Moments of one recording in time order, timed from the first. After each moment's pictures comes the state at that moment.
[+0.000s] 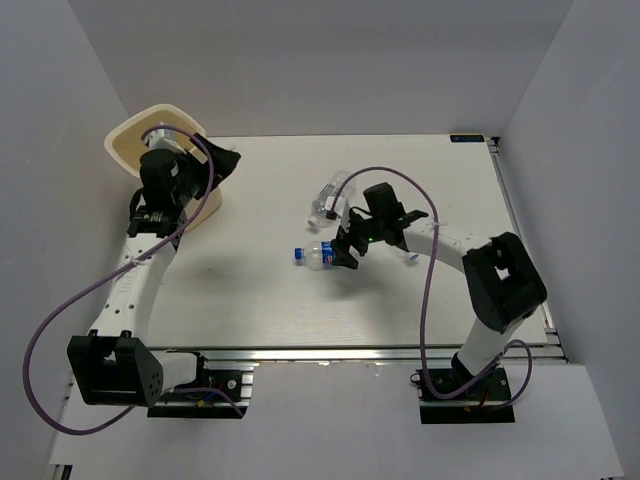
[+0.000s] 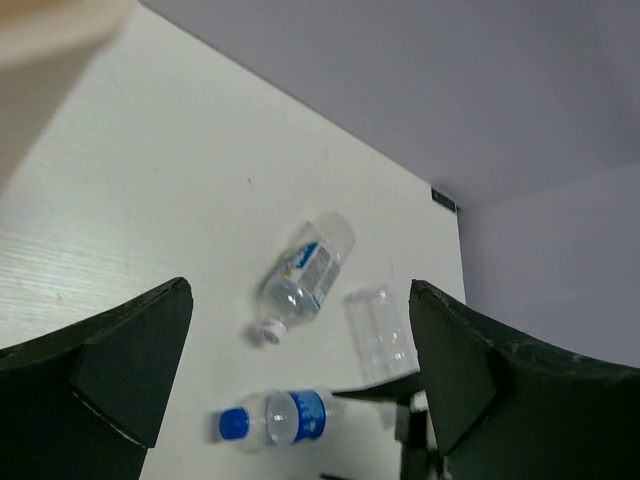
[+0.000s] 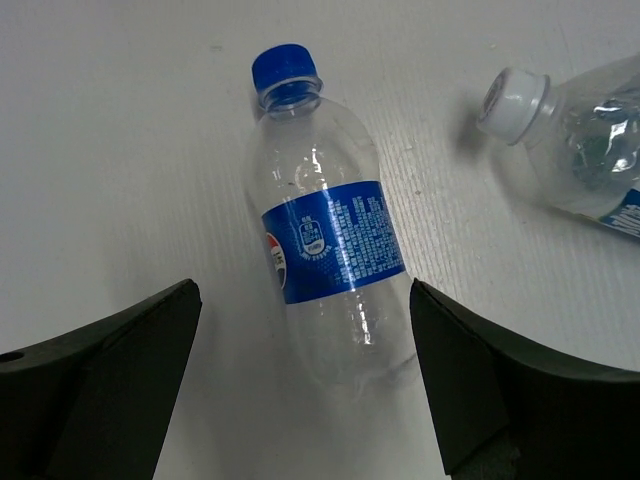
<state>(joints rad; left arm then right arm) -0.02 1.23 1.14 -0.13 0.18 -0.73 0.57 1.70 1.06 -0.17 -0.65 -0.55</state>
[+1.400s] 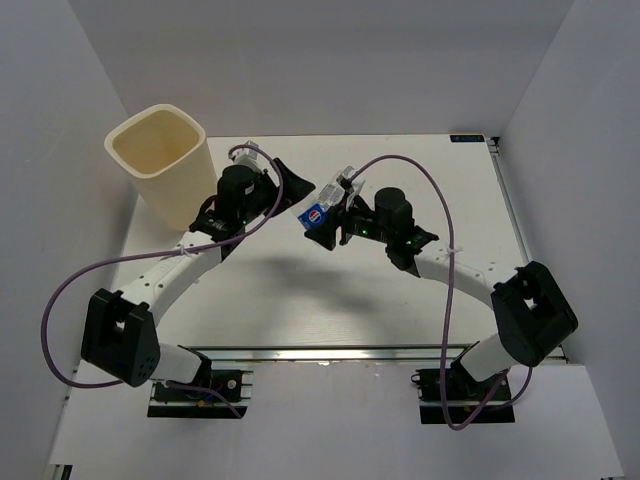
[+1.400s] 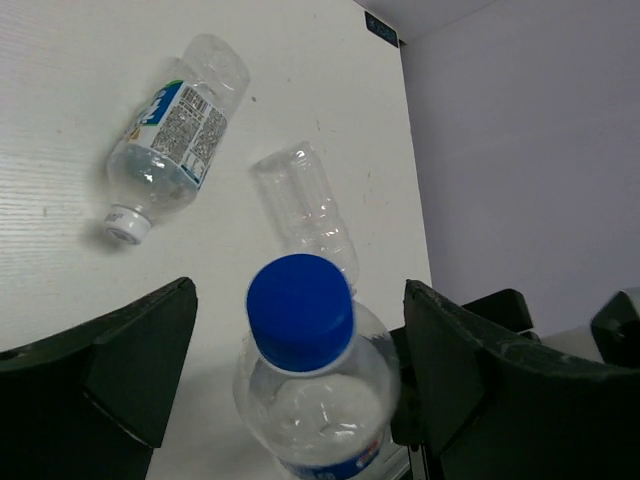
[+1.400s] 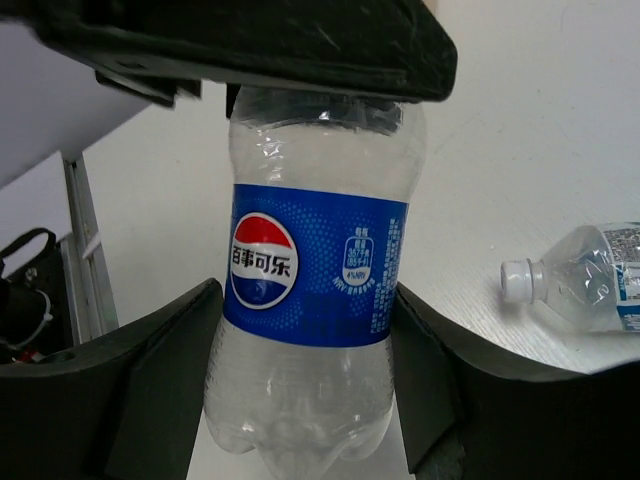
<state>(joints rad) -0.44 1.37 1.03 0.03 0.14 -0.85 0.68 1.50 0.90 0.41 -0.49 0.20</state>
